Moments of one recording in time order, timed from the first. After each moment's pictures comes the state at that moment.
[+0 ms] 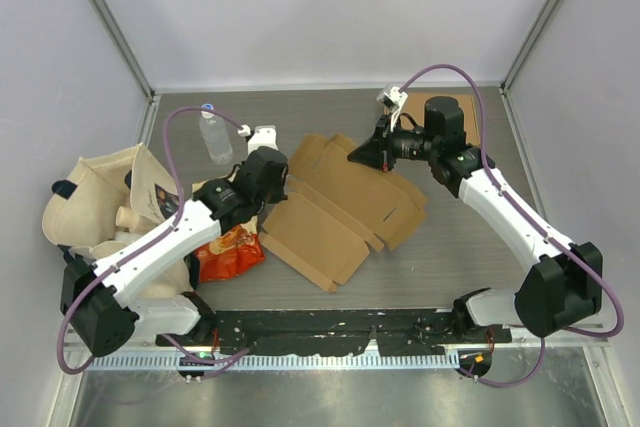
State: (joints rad) left arm -0.75 1.21 1.04 -0.57 -0.47 -0.54; right arm 0.36 1.33 1.11 -0.11 -0.84 0.08
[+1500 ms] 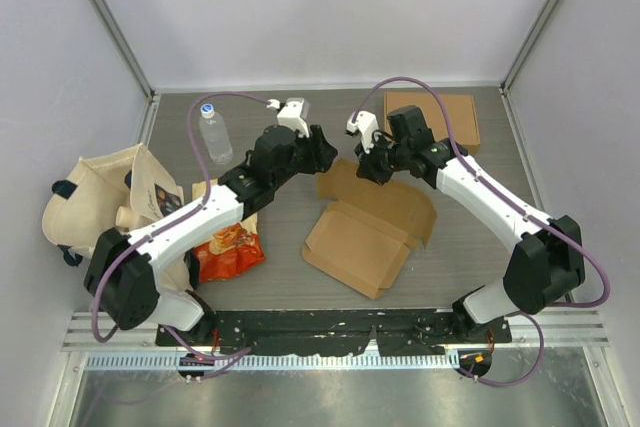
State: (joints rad) left arm -0.71 1.37 1.06 0.03 -0.12 -0.50; right arm 0.49 1.47 1.22 -0.50 -0.39 -0.36
